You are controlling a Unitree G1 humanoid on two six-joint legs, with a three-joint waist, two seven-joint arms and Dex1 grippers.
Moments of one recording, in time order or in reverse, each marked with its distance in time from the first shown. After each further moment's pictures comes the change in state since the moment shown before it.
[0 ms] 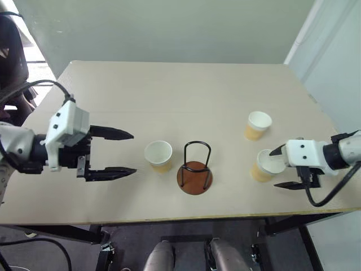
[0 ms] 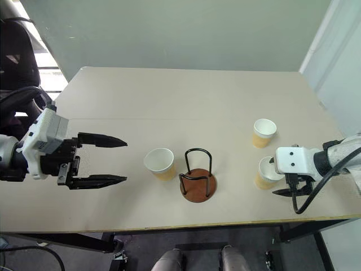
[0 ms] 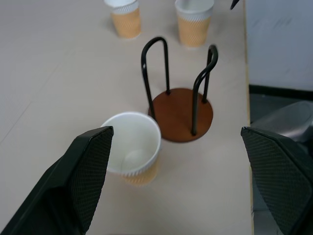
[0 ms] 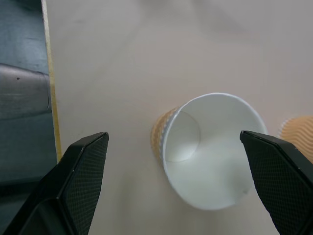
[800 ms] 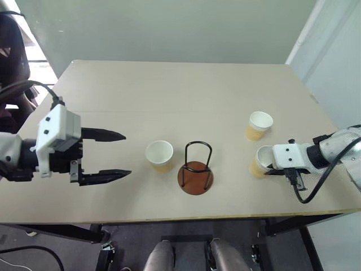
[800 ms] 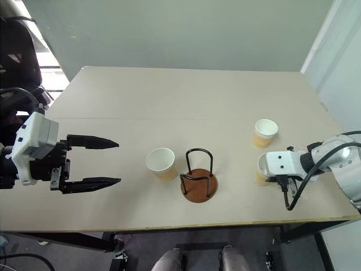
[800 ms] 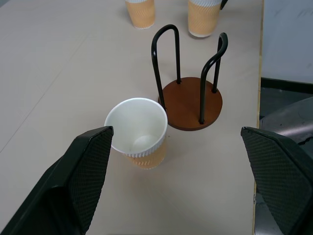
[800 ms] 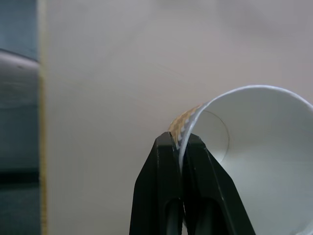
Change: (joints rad) left arm 0.079 0.002 0.107 -0.057 -0.002 0.034 0.027; right arm -0.157 0.103 0.125 0.134 -0.050 -0.095 0.129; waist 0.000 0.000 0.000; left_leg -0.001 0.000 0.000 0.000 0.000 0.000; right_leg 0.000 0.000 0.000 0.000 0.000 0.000
